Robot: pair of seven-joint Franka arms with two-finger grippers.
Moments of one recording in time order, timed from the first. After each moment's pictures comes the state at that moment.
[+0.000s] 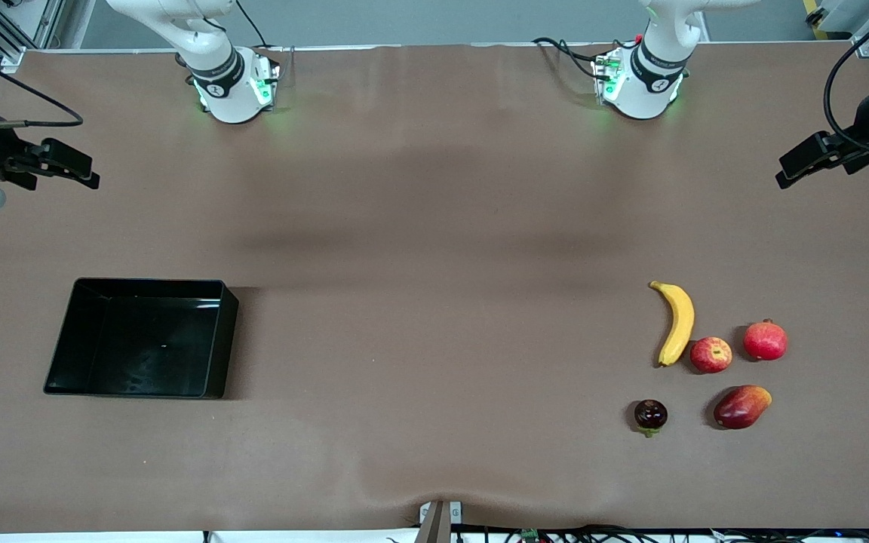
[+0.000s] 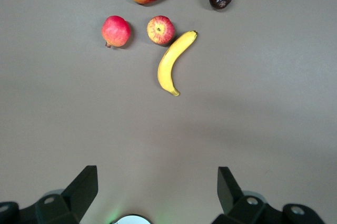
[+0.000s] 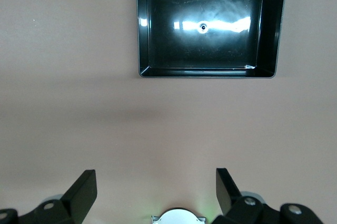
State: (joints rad) left arm 0.00 -0.04 -0.07 -1.55 0.00 1.47 -0.27; right arm -0.03 -0.04 0.02 -1.61 0.04 1.45 0.01
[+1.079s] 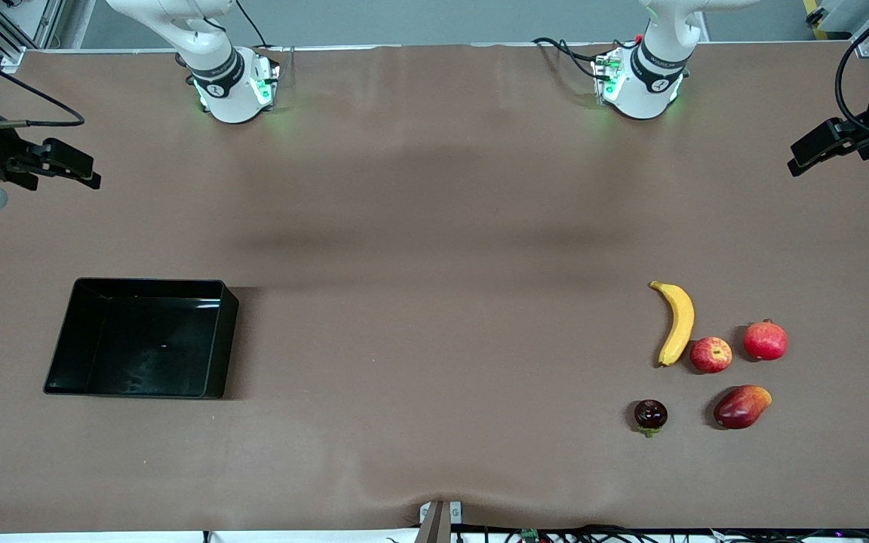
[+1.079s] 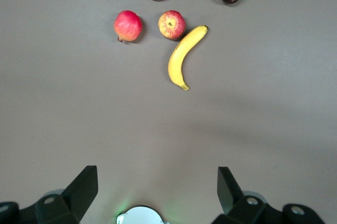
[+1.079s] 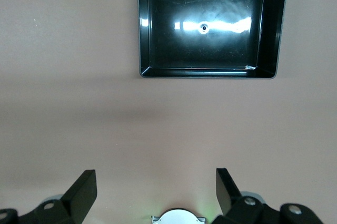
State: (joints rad) left arm 0.00 -0.04 -0.07 -1.51 0.04 1.41 -0.27; right arm -0.03 -0.04 0.02 -1.61 0.04 1.45 0.01
